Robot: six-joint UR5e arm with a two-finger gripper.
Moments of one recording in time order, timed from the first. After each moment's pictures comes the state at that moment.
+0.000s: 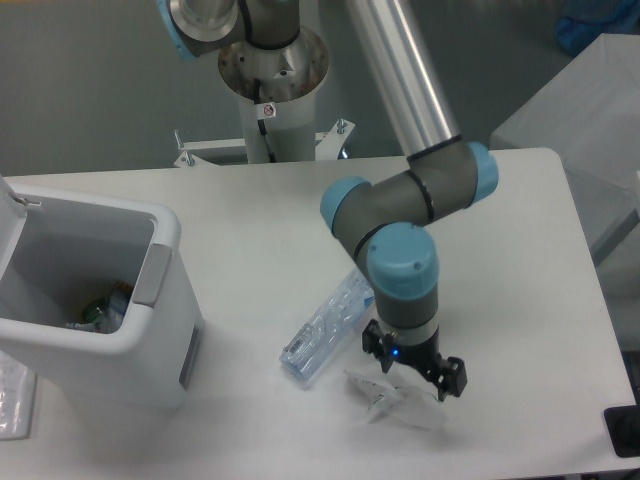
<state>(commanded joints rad) 2.44 -2.23 -1.48 -0.71 1.67 1.12</state>
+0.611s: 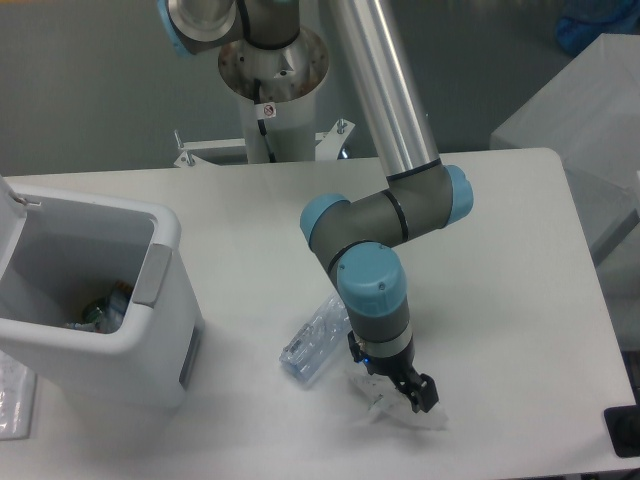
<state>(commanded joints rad) 2.41 -2.23 -1.52 -0.72 1.68 1.24</state>
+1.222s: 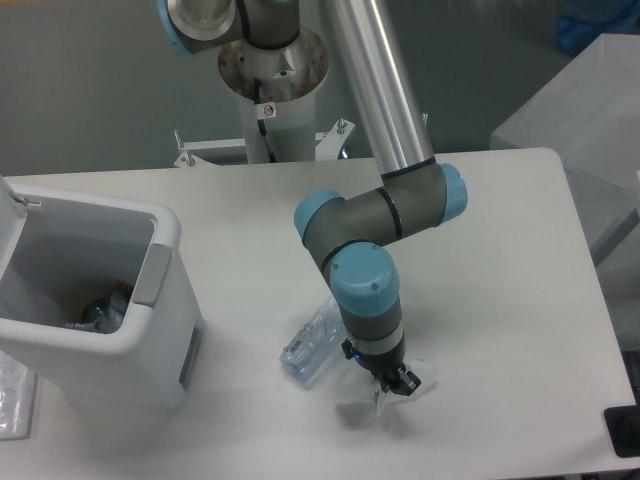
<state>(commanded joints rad) 2.42 -2.18 -1.52 -0.76 1.64 1.18</state>
